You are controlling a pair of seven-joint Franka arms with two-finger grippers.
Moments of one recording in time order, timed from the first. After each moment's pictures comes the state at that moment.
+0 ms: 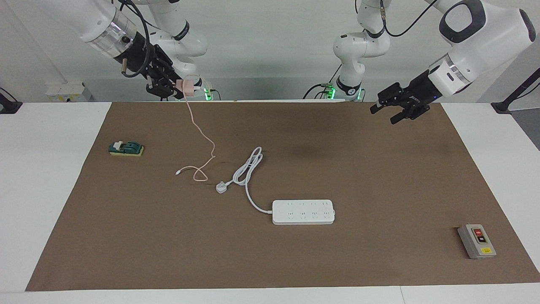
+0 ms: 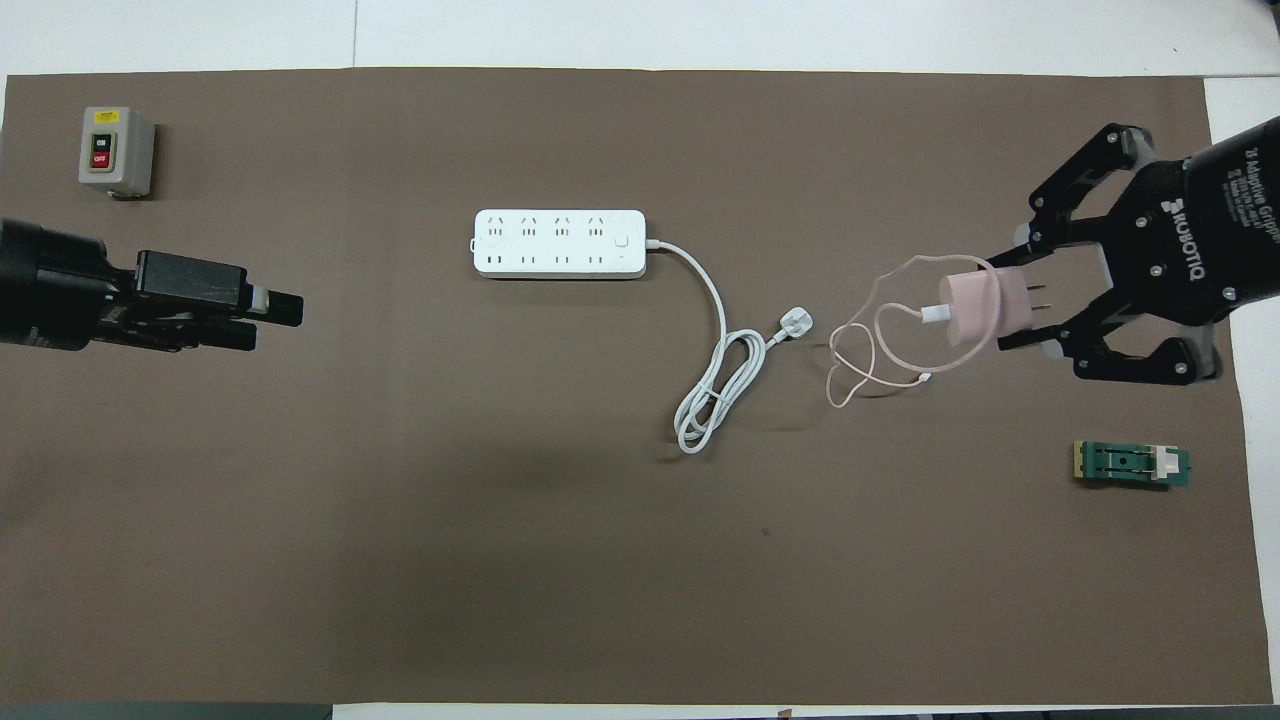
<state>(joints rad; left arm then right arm) 0.04 -0.06 -0.03 -1.81 -0.80 1.60 0.07 0.05 0.14 0.06 -1.18 0.45 1.30 1.69</state>
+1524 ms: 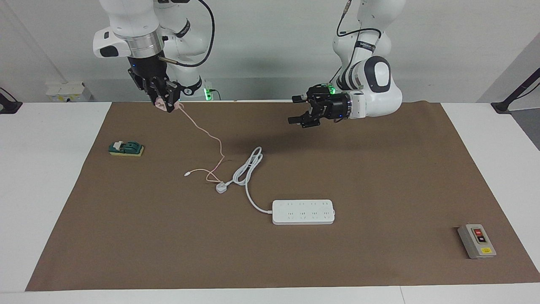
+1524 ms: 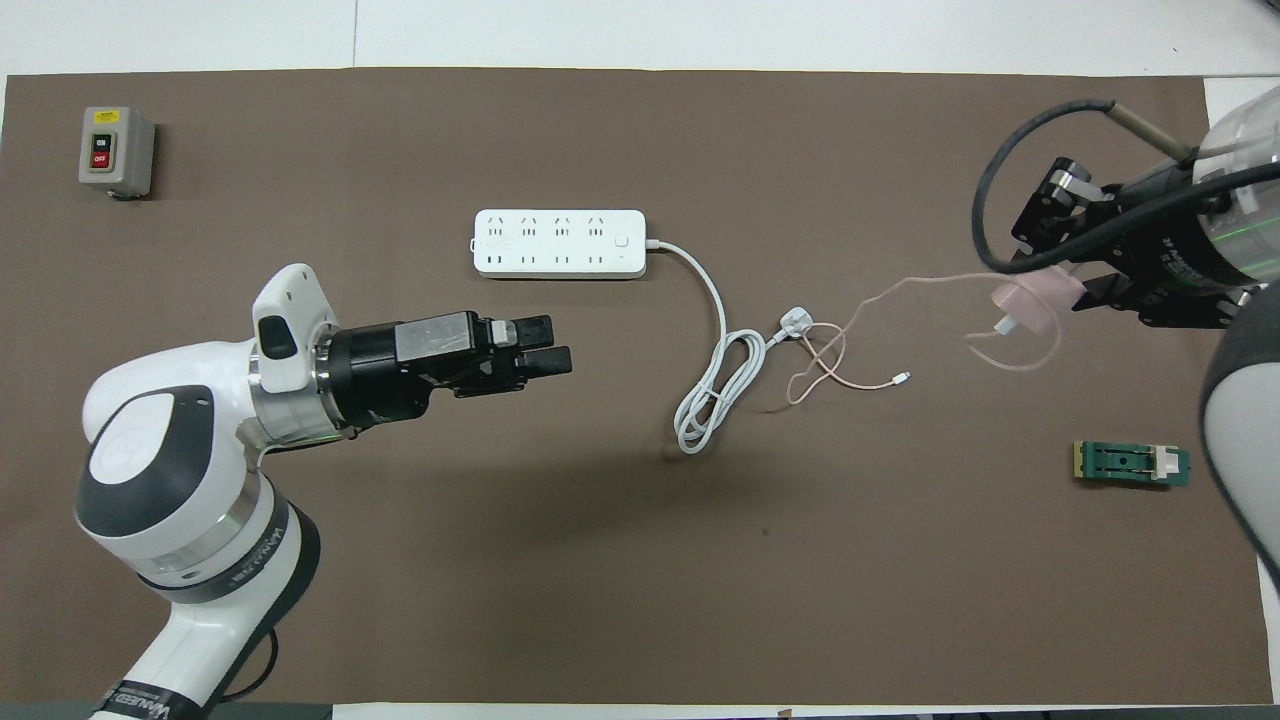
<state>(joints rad) -0.31 -0.06 -0.06 -2.25 -1.91 1.91 0.72 0.15 0.07 0.06 -1.34 -0.13 1.35 0.63</state>
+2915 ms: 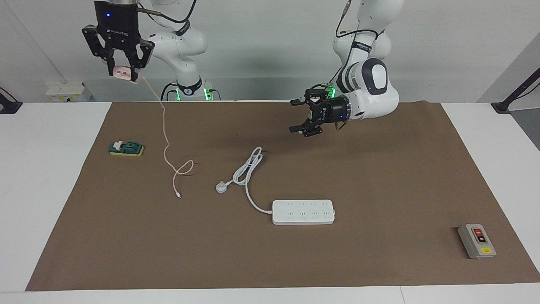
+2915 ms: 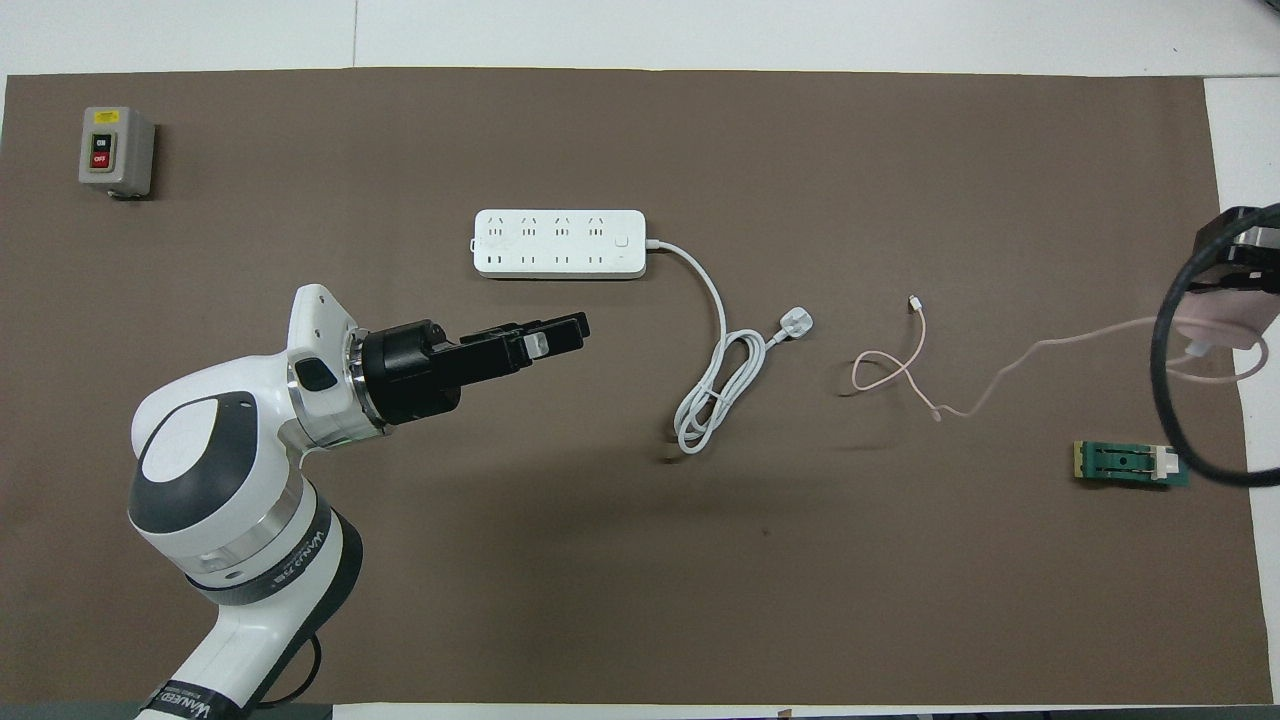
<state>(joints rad) -0.32 -0.06 -0.05 -2.25 -1.95 1.96 0.97 0.08 -0.01 0.05 -1.28 -0.10 1.37 0.41</state>
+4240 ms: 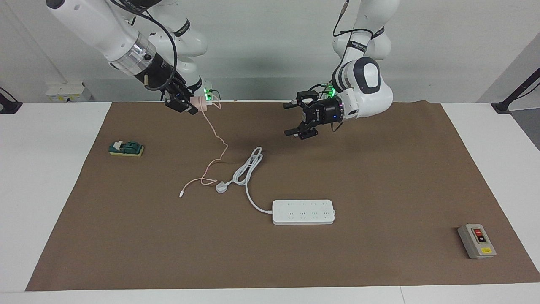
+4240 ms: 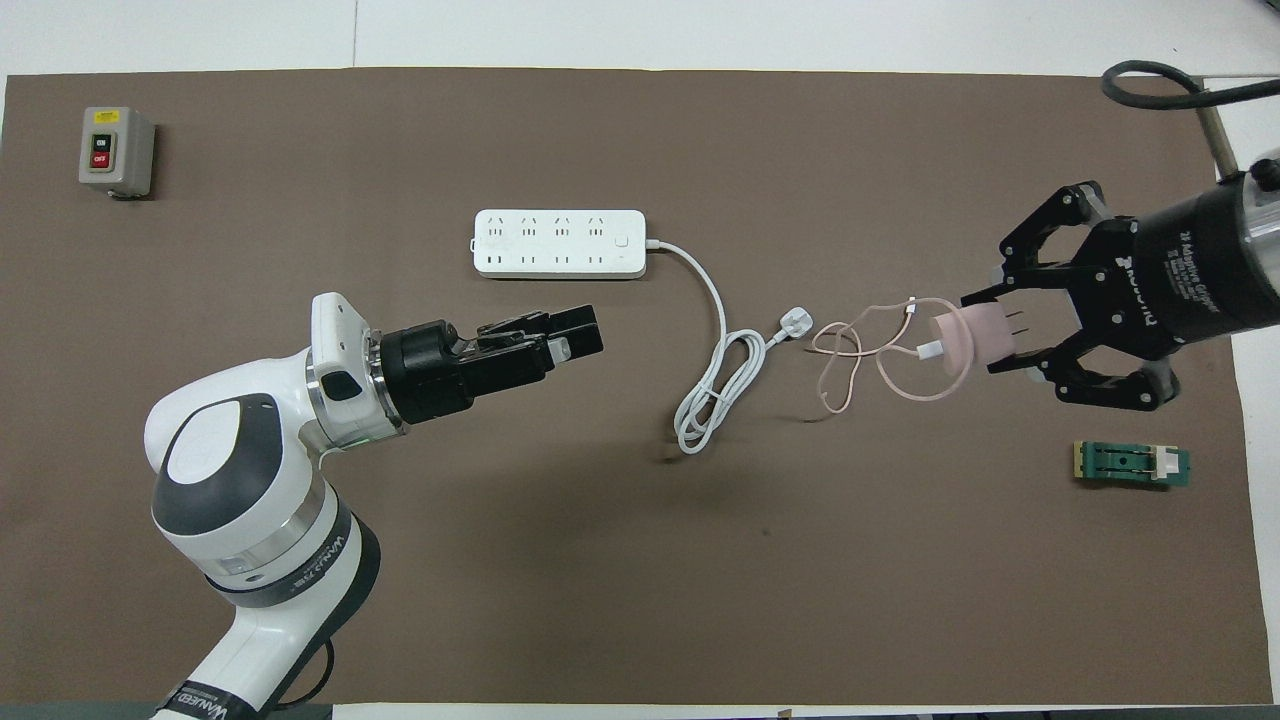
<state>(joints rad) -0.39 -0.04 -0.06 -2.23 -1.98 2.07 0.97 0.02 0.01 0.05 -1.60 0.51 1.56 1.48</state>
